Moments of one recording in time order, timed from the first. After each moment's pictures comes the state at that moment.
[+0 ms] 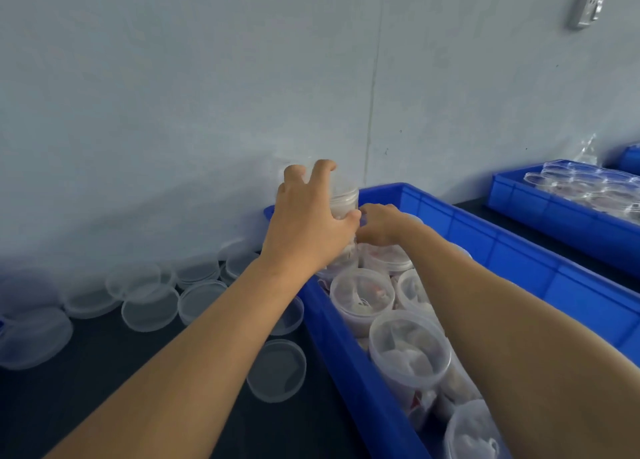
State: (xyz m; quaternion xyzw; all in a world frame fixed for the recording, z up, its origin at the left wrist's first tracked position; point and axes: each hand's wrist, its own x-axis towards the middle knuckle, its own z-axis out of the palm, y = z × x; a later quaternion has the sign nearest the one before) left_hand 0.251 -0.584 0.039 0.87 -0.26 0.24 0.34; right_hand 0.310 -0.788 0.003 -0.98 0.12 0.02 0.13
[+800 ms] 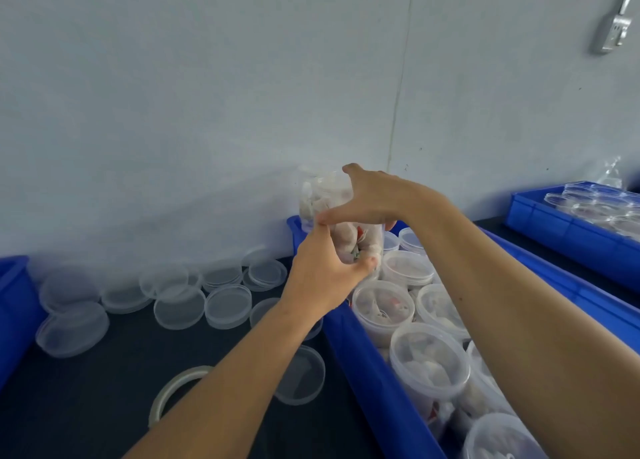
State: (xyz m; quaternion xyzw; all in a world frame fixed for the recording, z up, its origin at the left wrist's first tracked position) left_hand 0.247 -0.561 -0.010 0.82 -0.26 0.13 0.50; right_hand 0.253 -0.699 0.112 -0.99 0.03 -0.04 0.13
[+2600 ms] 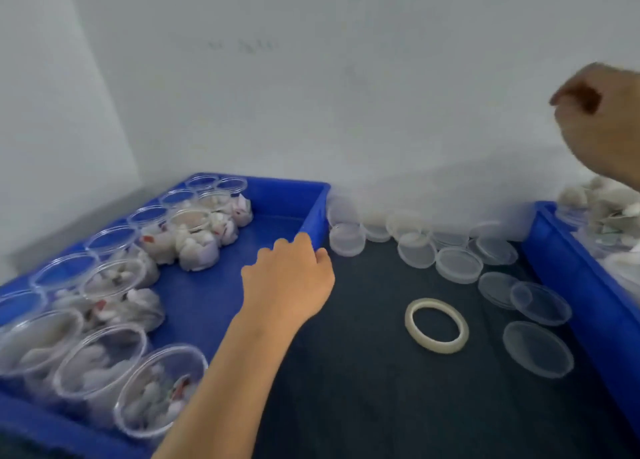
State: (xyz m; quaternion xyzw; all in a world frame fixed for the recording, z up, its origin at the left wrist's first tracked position) left_hand 0.063 -0.233 0.023 0.96 0.21 0.09 0.17; right_hand 0.241 -0.559 0.140 -0.90 -0.15 -0.32 0.27
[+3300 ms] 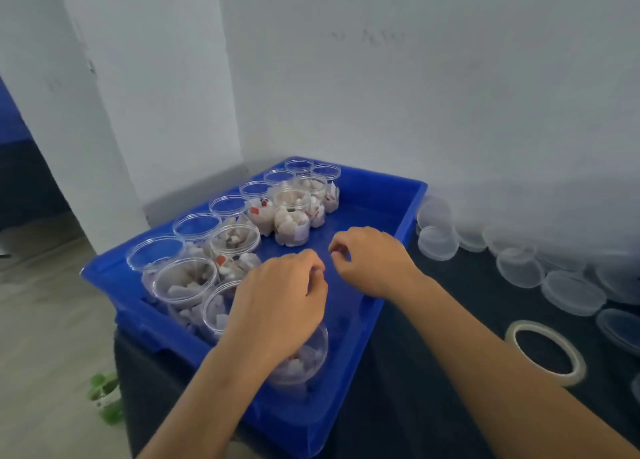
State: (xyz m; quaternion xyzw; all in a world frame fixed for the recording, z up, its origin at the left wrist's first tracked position) left_hand -0.053 -0.123 -0.012 0.94 0.20 0.23 0.15; right_hand 0.118 -0.212 -0.014 -0.88 -0.45 -0.03 0.14
